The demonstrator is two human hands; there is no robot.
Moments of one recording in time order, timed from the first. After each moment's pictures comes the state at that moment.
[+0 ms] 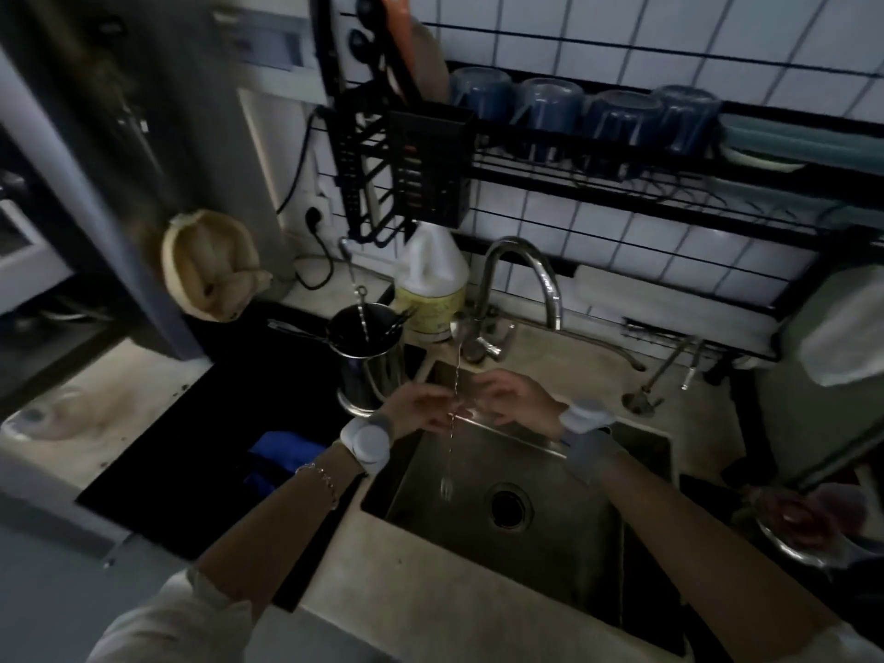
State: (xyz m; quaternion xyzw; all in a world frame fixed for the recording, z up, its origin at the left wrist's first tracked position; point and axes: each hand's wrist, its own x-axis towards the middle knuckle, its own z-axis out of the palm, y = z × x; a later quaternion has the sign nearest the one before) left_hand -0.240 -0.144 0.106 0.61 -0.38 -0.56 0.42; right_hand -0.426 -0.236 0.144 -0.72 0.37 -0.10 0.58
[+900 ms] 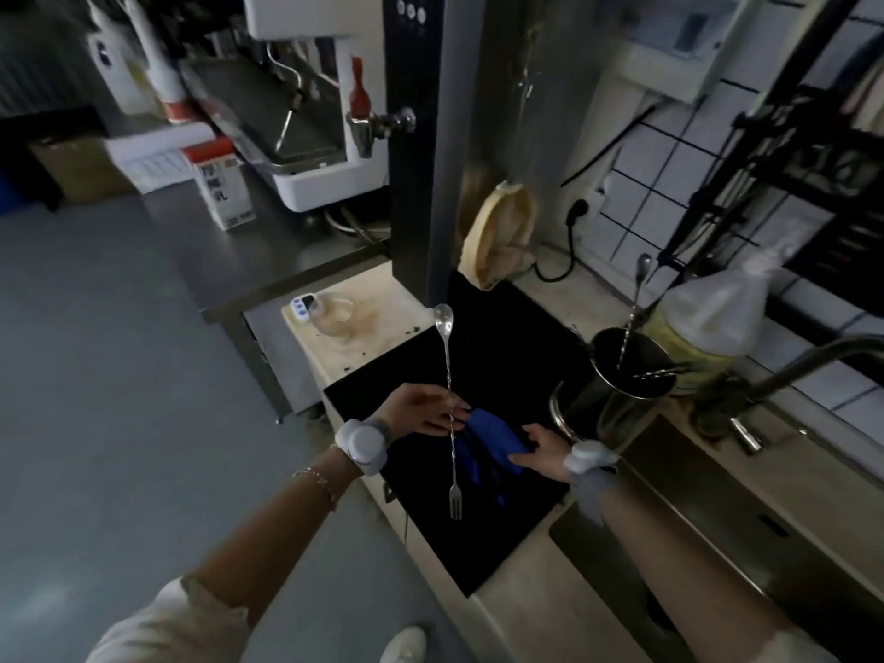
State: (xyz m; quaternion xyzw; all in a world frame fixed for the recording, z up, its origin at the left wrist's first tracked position) left_hand -0.009 0.074 0.069 0.58 -0.17 -0.57 0.56; right_hand -0.181 -0.126 0.046 -0.83 0.33 0.21 0.40
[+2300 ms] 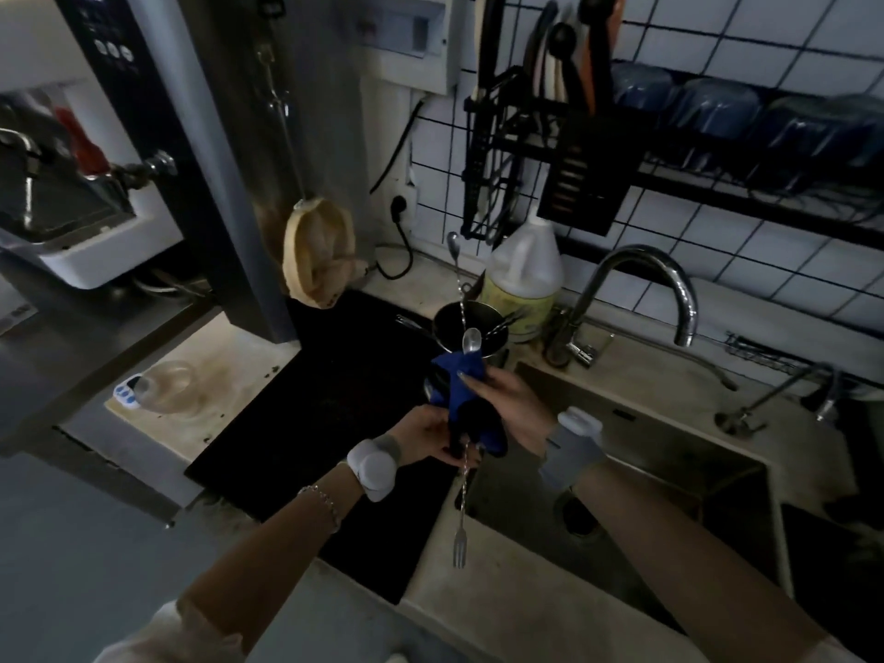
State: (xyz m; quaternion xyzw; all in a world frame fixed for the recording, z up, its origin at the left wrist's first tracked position) left_hand -0.139 -0.051 0.105 0.57 -0.27 -0.65 0.43; right_hand -0.262 -0.143 0.145 -0.54 0.35 -0.20 0.74
